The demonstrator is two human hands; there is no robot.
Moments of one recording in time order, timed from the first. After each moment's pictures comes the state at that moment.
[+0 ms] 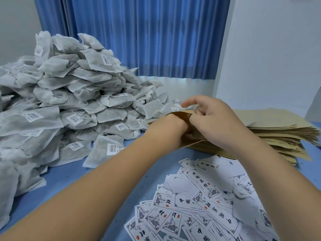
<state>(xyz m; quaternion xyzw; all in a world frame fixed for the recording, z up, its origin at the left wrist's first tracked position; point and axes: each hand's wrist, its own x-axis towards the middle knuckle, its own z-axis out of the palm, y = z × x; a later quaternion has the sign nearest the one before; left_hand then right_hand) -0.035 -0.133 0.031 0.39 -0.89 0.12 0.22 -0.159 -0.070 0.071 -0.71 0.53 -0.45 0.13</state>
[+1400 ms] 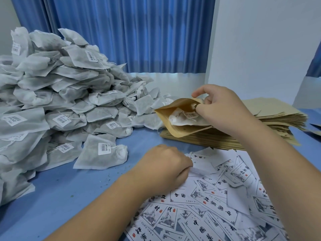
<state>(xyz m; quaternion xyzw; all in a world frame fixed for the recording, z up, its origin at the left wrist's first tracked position) -0.021 -0.081 -0.021 0.24 -0.94 0.10 0.21 -0.198 -0.086 0.067 -0.67 0.60 -0.43 0.05</state>
